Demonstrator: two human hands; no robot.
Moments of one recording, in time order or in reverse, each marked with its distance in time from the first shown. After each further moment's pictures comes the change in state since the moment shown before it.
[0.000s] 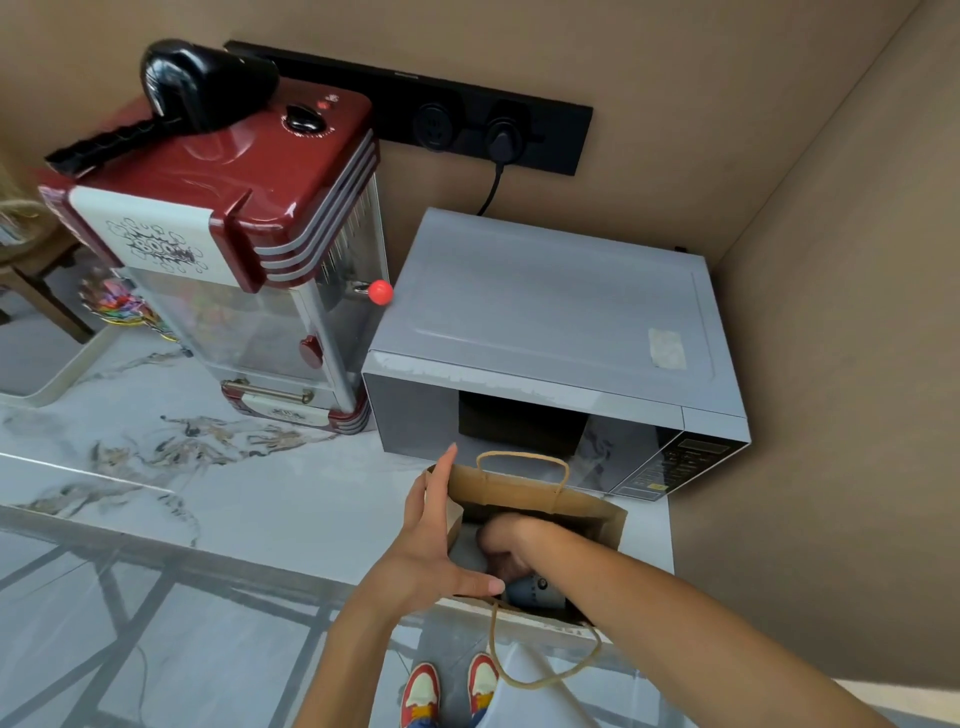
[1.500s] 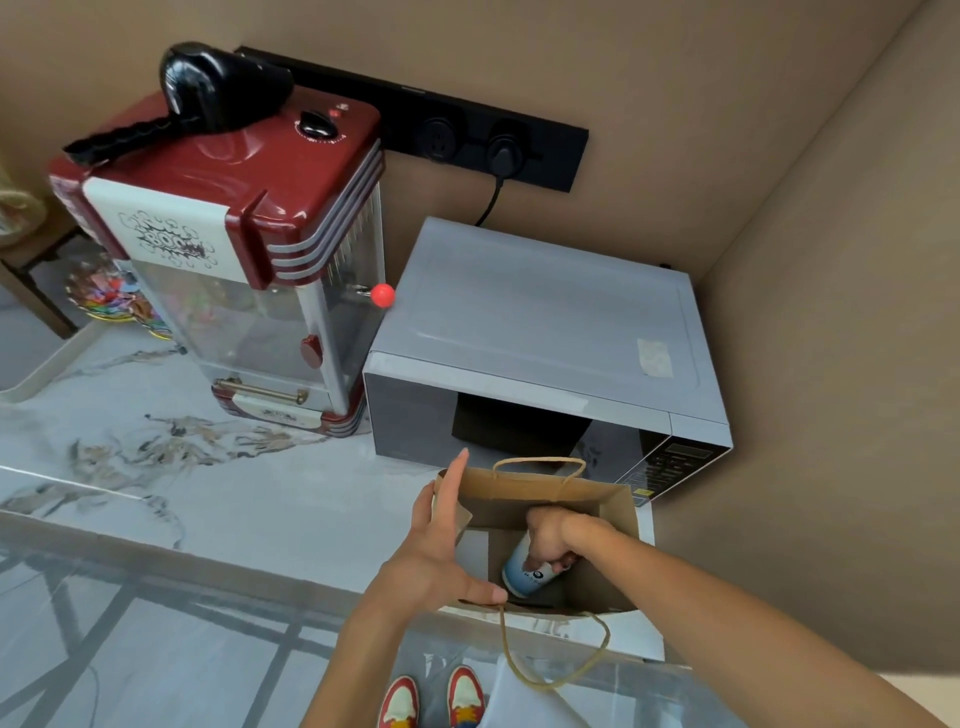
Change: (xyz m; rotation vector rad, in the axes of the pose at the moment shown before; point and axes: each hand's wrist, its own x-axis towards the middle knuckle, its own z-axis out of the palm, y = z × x) left_hand -0.007 0.012 0.006 0.069 -0.081 -0.071; right_hand -0.017 0.028 -0.061 -0.857 0.238 -0.065
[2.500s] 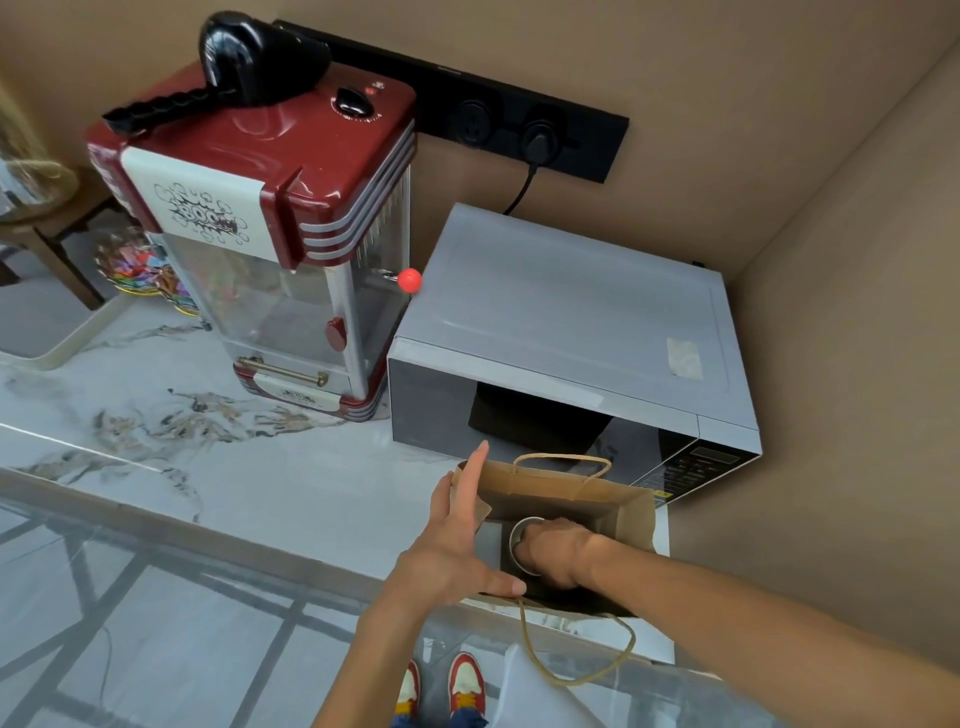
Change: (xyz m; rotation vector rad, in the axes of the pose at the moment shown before) left_hand 0.001 -0.002 0.005 0.057 0.052 0.020; right_hand 0.000 -0.013 0.027 -0.692 0.148 -0.372
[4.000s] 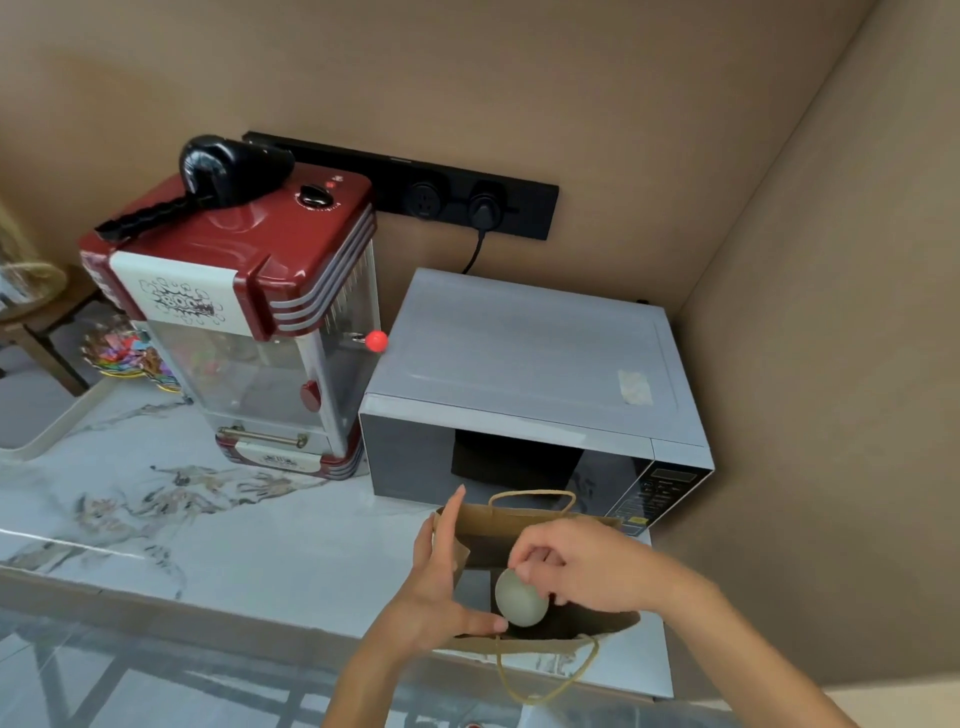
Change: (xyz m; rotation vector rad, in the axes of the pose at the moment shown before) left_hand -0.002 -0.006 0.004 -0.213 -0.043 0.077; right_hand -0.162 0.000 -0.068 0.921 0.413 -0.015
